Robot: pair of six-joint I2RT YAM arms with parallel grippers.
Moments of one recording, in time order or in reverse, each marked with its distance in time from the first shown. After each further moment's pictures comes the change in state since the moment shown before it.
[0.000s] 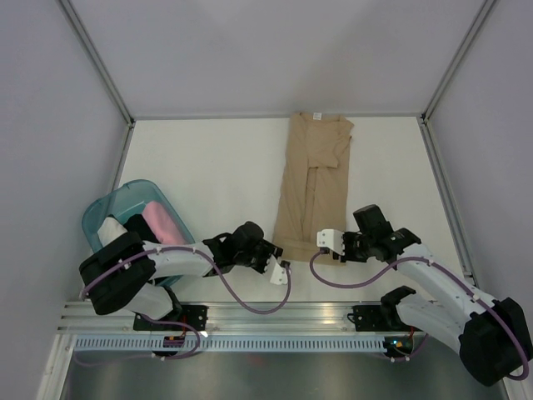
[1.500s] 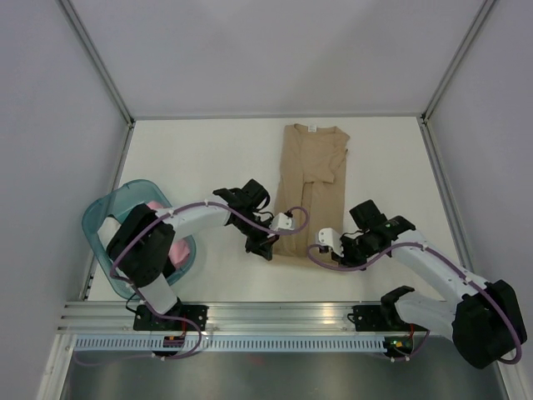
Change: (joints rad) left arm 0.238 0.242 0.509 -0.791 0.488 -0.303; right arm 0.007 0.120 0.096 -0.244 -0.204 0.029
